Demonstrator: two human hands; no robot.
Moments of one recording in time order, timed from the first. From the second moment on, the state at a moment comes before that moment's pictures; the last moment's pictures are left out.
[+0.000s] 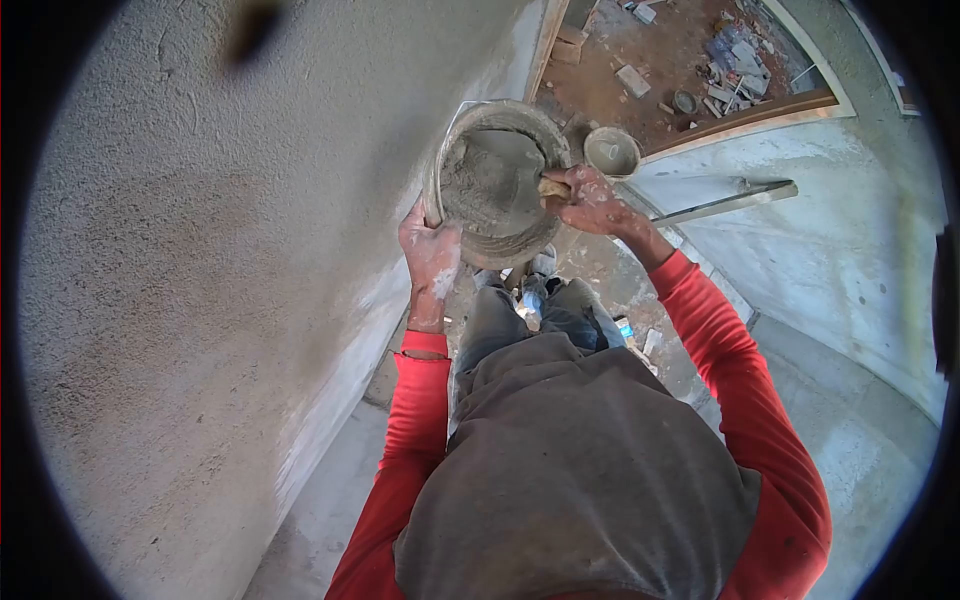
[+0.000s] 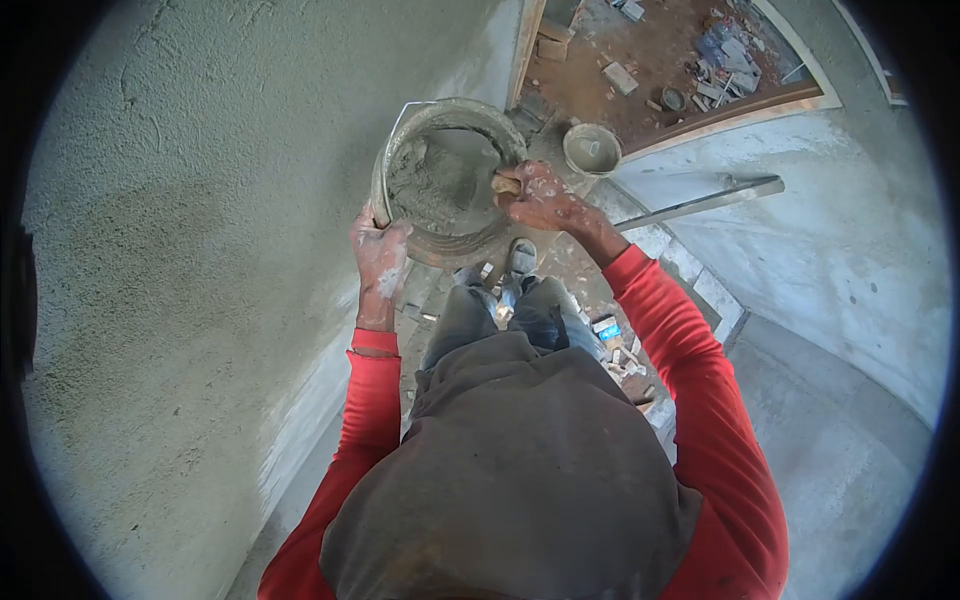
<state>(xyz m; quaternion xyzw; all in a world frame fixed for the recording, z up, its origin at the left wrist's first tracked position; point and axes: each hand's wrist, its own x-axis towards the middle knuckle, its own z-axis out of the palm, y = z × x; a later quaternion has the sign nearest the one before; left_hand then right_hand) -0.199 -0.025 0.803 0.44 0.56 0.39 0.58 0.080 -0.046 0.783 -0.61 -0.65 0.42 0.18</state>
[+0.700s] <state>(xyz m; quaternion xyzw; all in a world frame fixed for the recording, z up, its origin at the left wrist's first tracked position) -0.238 -0.046 0.739 0.20 0.57 0.52 0.61 0.001 -0.062 0.926 -0.31 -0.16 0.76 0.55</state>
